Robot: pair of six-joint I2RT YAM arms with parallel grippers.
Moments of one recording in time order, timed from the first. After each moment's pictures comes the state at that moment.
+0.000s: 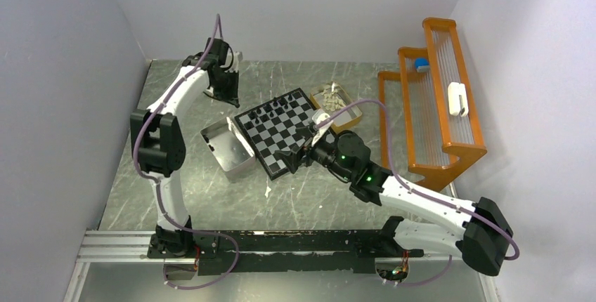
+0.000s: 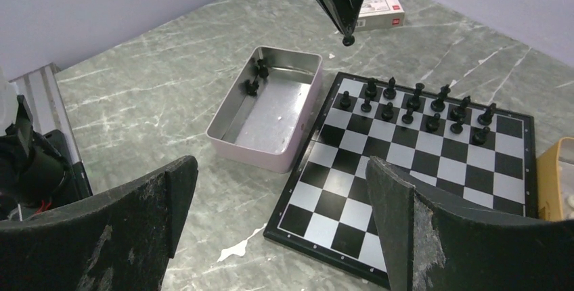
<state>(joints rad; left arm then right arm) -0.23 1.96 1.74 -0.83 0.14 -0.12 0.91 1.07 0.62 0.40 -0.04 0.07</state>
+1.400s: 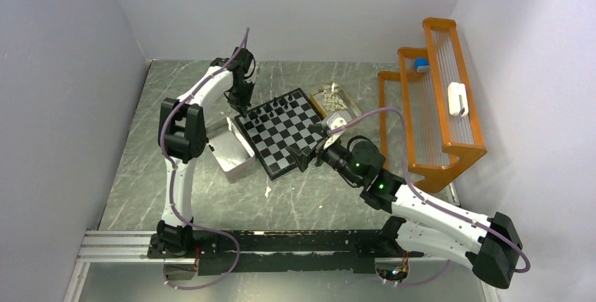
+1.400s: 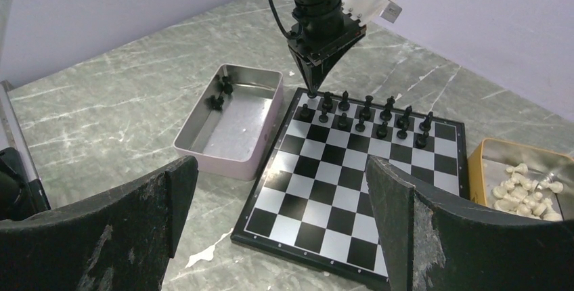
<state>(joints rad) -0.33 2.25 1.95 -0.95 -0.01 -0.10 0.91 0.91 0.56 0.38 0.07 -0.01</state>
